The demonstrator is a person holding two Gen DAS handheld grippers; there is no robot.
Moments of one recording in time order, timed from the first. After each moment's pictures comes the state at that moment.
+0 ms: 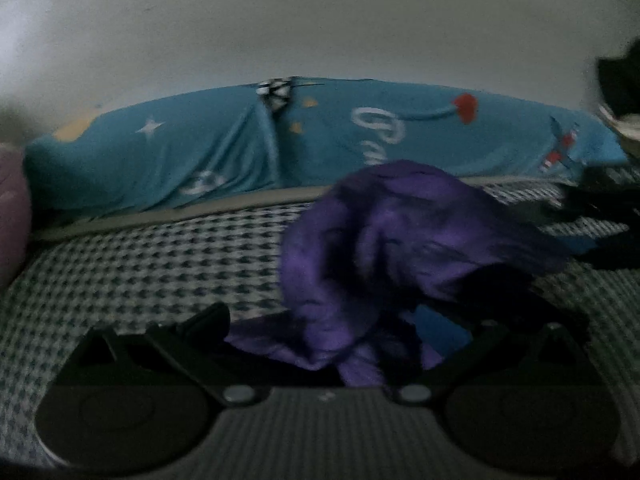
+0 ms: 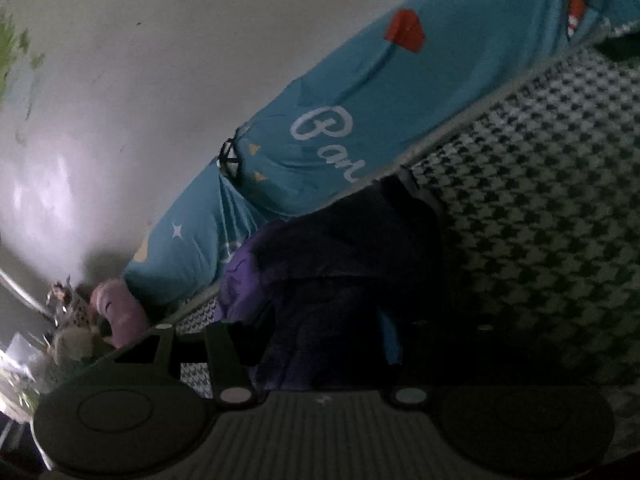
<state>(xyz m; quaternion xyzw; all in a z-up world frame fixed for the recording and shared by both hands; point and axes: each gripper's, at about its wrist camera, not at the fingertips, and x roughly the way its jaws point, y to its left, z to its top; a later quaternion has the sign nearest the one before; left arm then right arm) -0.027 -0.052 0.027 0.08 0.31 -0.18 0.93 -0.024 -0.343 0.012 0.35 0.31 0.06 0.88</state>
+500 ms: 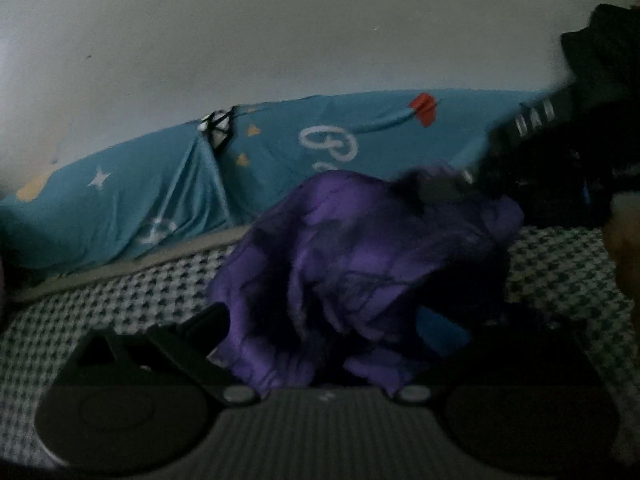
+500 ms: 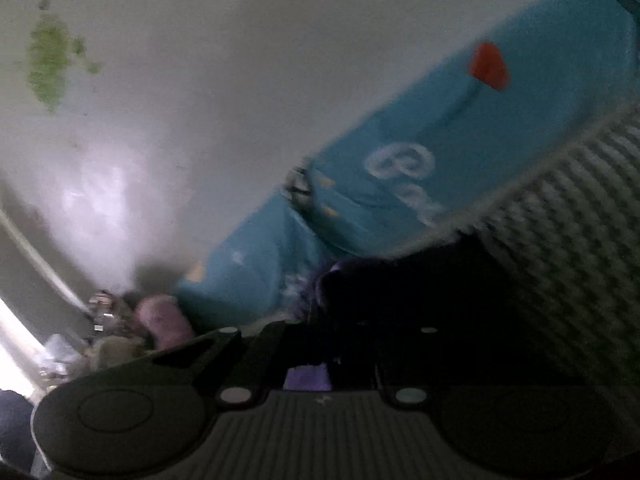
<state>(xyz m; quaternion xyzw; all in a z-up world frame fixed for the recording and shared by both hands) -0.008 -0.103 0.021 0.12 0.27 -0.22 0.93 0.000 -0.330 0.043 0.35 0.22 0.16 0.90</state>
